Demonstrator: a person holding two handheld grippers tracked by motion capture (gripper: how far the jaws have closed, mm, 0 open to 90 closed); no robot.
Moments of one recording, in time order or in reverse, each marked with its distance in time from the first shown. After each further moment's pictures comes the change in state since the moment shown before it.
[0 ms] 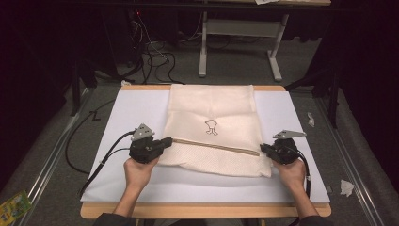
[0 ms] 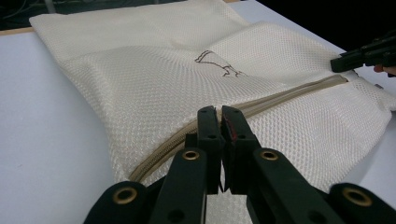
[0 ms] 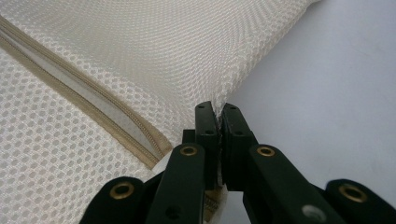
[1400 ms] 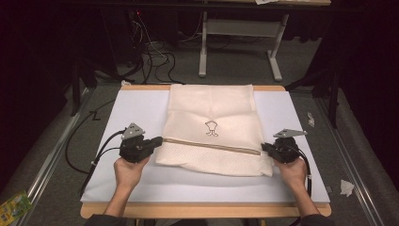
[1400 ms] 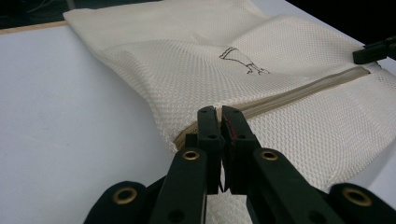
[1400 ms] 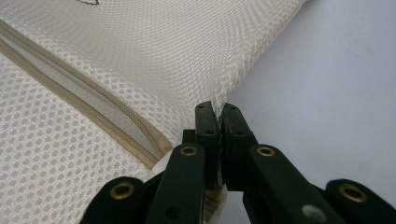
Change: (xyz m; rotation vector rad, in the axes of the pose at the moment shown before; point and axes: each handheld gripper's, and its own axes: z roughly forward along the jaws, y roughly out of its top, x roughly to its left) left arm 0.017 -0.002 -0.019 0.021 0.051 -0.013; right arm -0.003 0.003 -0.002 0.011 -0.013 -0.006
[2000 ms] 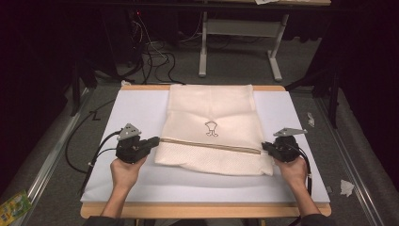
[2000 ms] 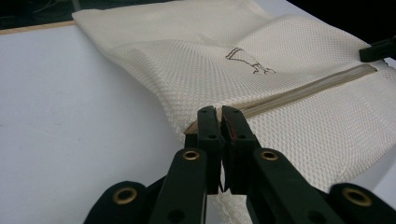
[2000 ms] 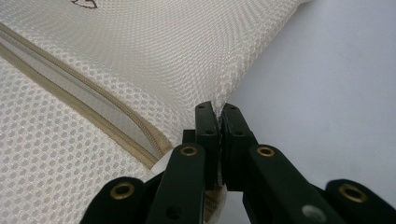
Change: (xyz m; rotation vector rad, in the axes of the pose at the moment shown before) left arm 0.004 -0.002 -0.006 -0.005 0.010 -0.007; right arm 0.001 0.005 -0.004 0.011 -0.010 0.001
